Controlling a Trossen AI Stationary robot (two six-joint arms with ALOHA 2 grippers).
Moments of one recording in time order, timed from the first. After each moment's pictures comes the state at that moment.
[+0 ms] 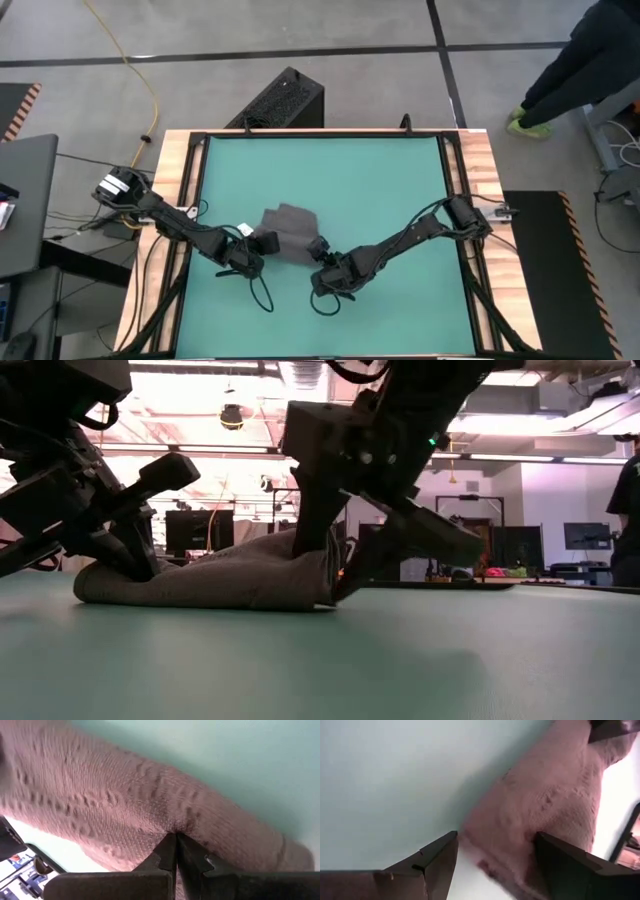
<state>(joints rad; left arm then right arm) -0.46 1.49 0.58 -0.32 -0.52 1.03 0.38 2.09 1.49 -0.53 0.56 -0.57</state>
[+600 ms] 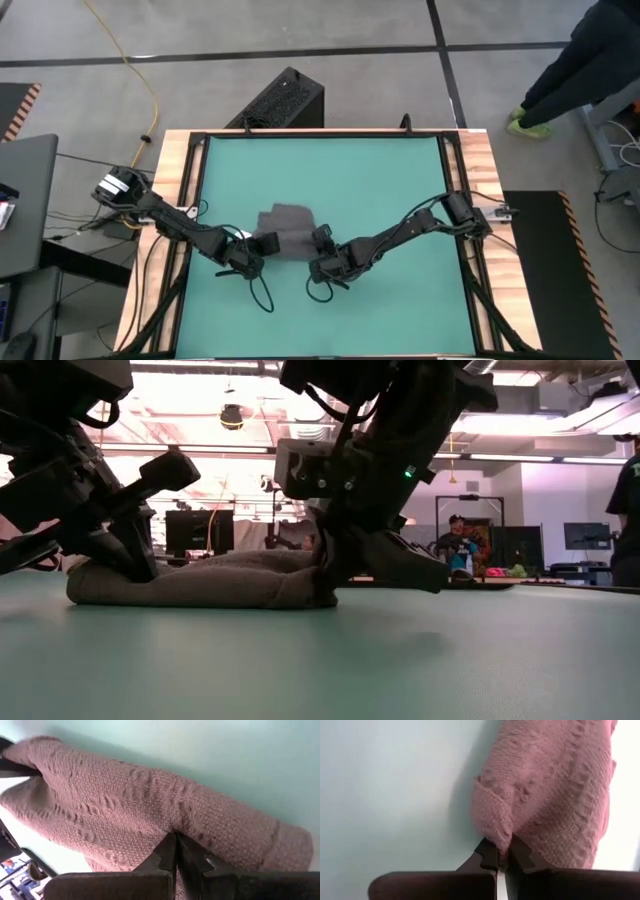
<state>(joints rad) -0.46 1.49 0.59 -0.32 -0.47 1.00 0.31 2.10 1.42 -0.43 0.52 -0.34</state>
